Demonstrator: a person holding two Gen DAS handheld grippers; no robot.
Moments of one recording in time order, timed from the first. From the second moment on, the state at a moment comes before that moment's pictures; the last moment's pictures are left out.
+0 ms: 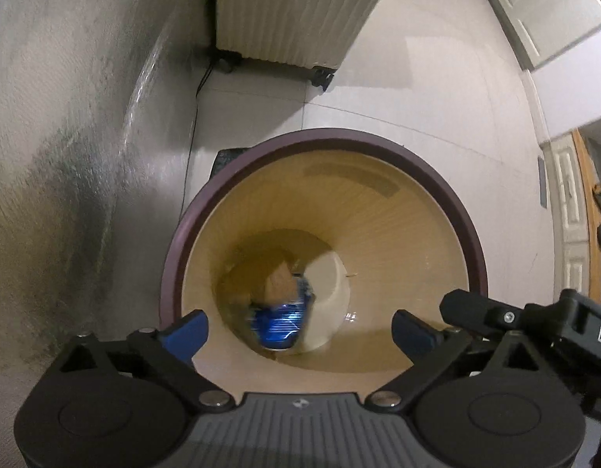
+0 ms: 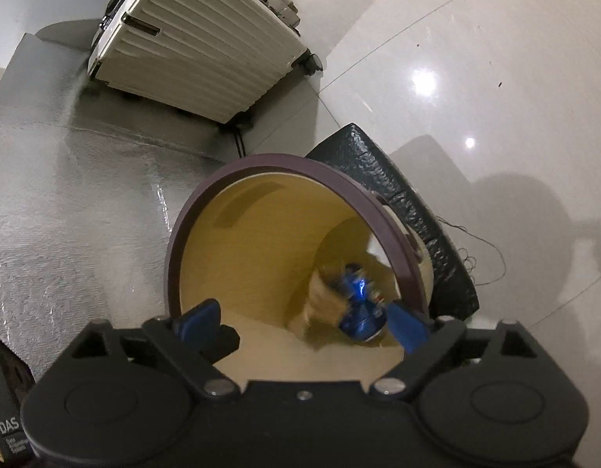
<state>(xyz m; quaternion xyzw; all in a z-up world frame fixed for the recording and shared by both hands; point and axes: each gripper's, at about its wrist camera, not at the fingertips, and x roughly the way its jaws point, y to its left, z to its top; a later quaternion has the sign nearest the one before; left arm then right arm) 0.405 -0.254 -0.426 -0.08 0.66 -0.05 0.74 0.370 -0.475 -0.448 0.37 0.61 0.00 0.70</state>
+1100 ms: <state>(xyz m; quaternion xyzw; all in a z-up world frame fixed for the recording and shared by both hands) 0.352 -0.205 -0.298 -0.02 0.62 -0.06 0.78 0.321 -0.452 -0.305 0.17 0.57 0.03 0.80</state>
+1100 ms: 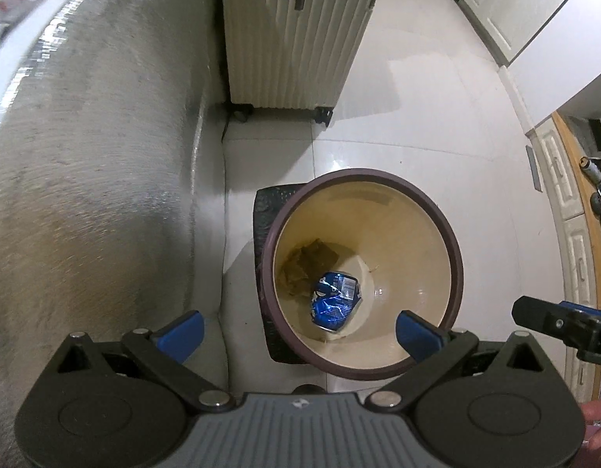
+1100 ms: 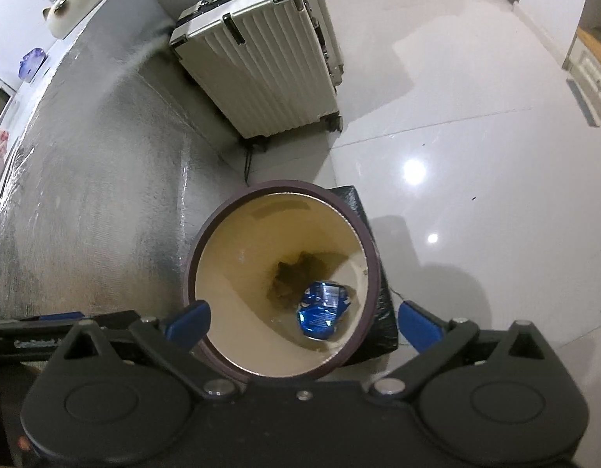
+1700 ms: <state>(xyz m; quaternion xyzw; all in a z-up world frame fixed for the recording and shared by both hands) 0.285 -0.179 -0.195 -0.02 0.55 -0.08 0.83 0.260 -0.432 -0.202 0.10 0.53 0.03 0.84</state>
